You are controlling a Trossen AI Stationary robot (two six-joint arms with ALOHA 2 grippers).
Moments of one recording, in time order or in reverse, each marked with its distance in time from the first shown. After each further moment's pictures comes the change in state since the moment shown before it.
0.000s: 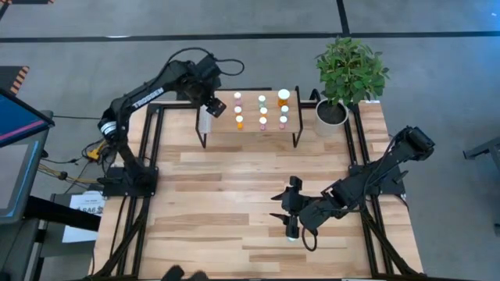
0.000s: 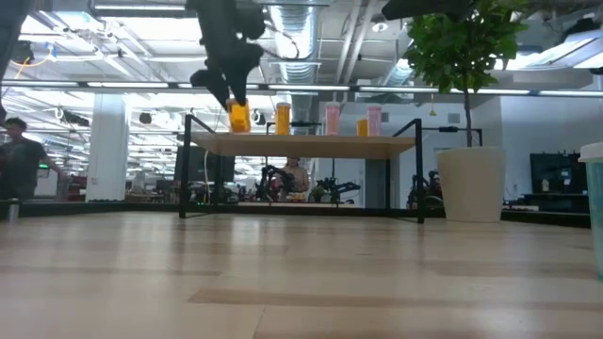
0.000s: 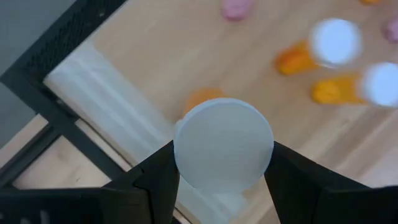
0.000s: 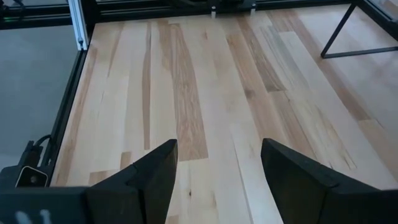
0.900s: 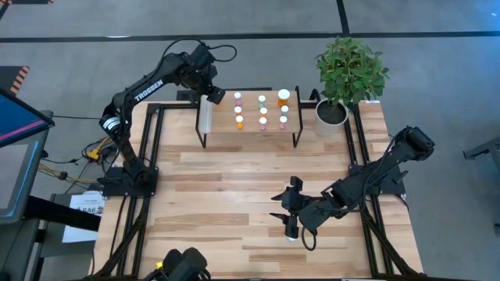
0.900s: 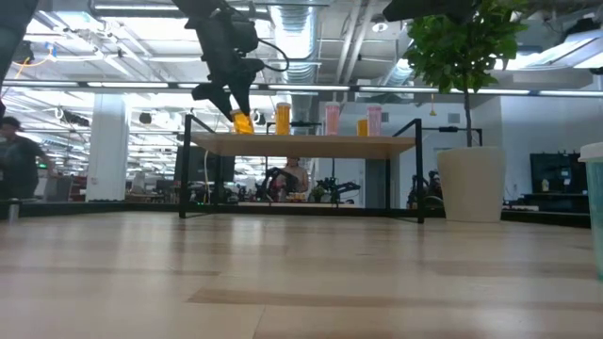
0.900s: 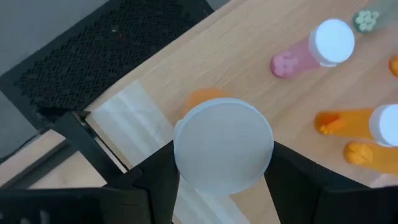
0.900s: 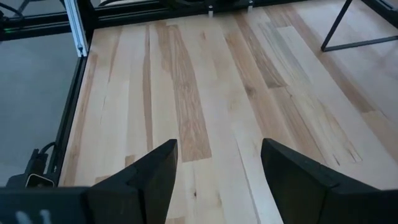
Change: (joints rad) left arm 0.129 0.041 0.000 0.120 0.065 -0.005; right arm -0.004 0.000 -0.001 0.000 0.000 0.052
